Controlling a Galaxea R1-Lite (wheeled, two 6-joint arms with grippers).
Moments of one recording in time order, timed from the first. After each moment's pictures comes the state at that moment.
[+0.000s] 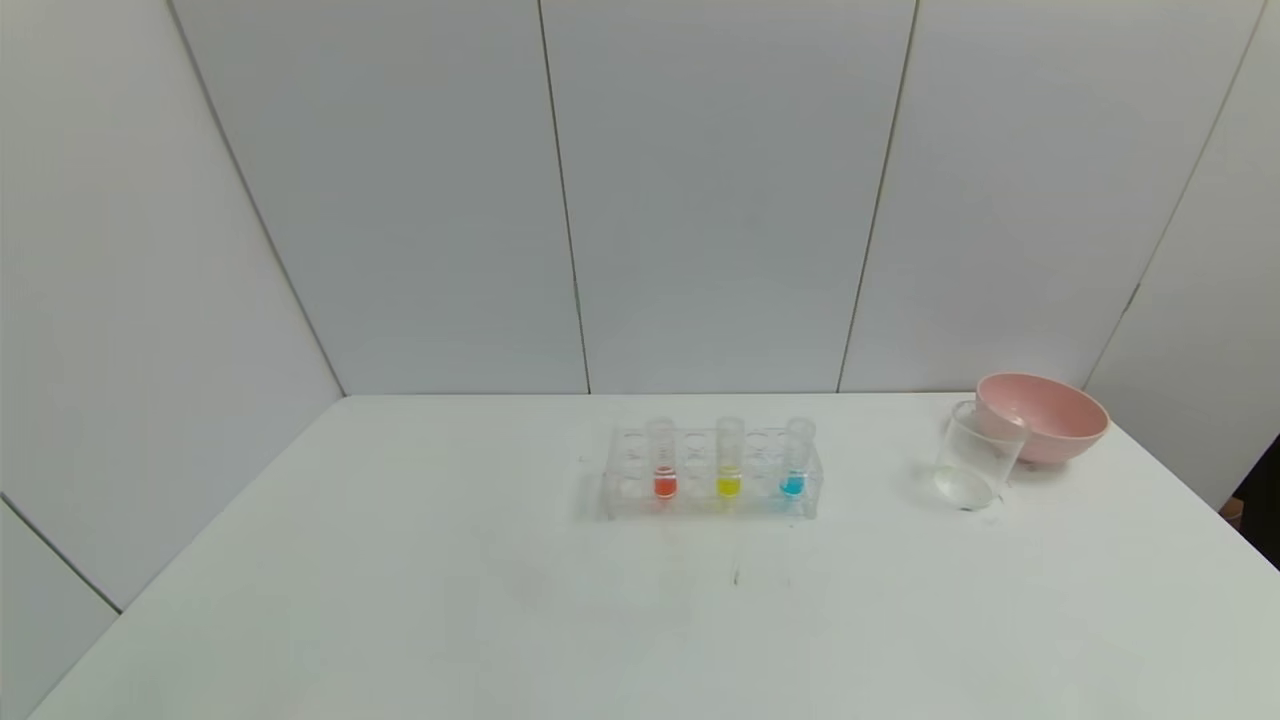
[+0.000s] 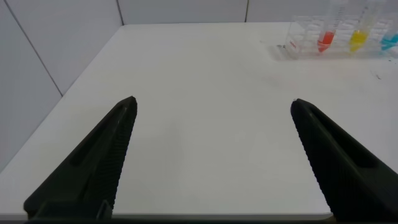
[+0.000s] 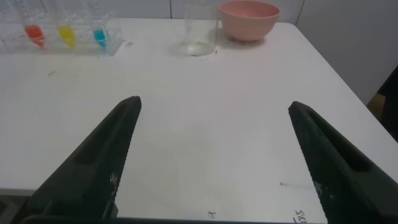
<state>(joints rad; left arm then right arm) 0.00 0.00 0.00 0.00 0.00 0.00 0.00 0.00 0.00 0.00 -0.01 0.01</state>
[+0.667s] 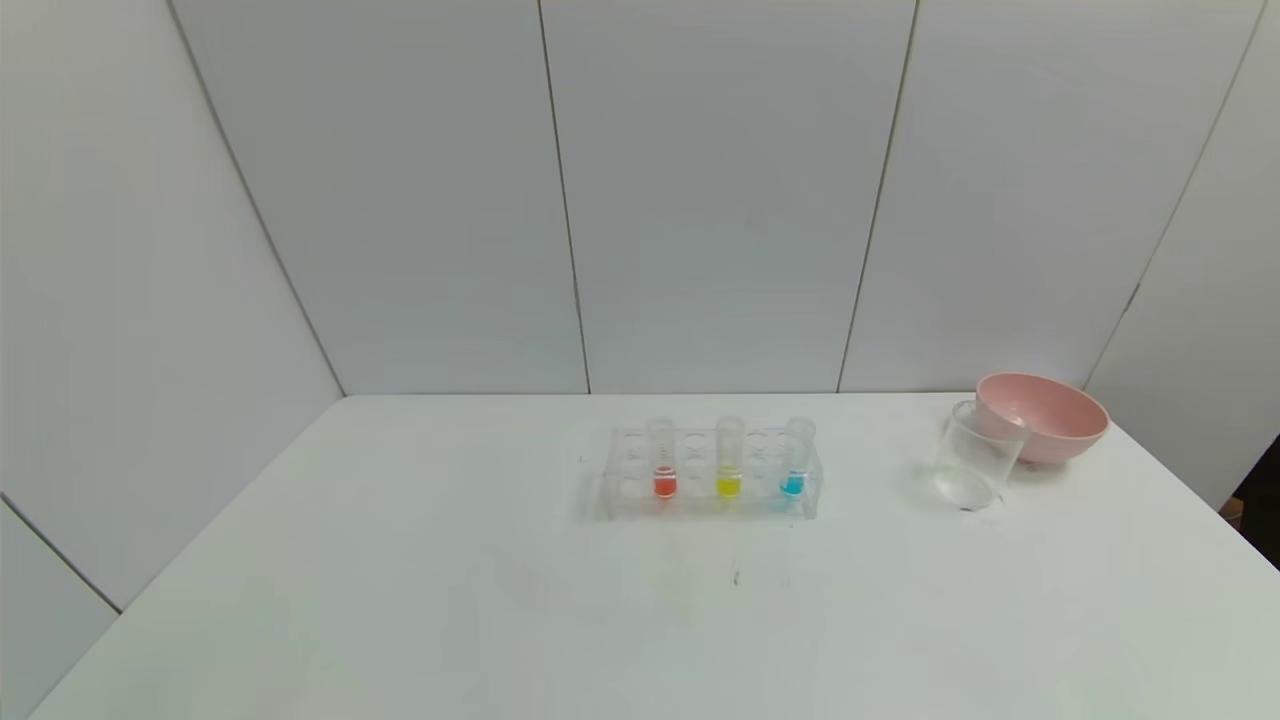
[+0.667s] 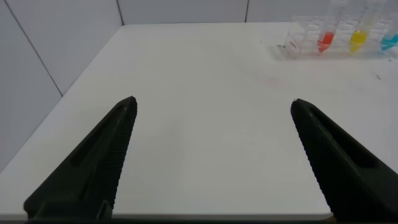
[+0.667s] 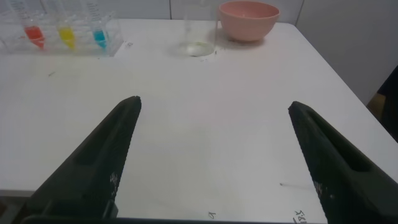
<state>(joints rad) 0.00 0.00 0.00 0.00 0.00 0.00 0.00 0.00 0.00 0.00 -0.01 0.01</state>
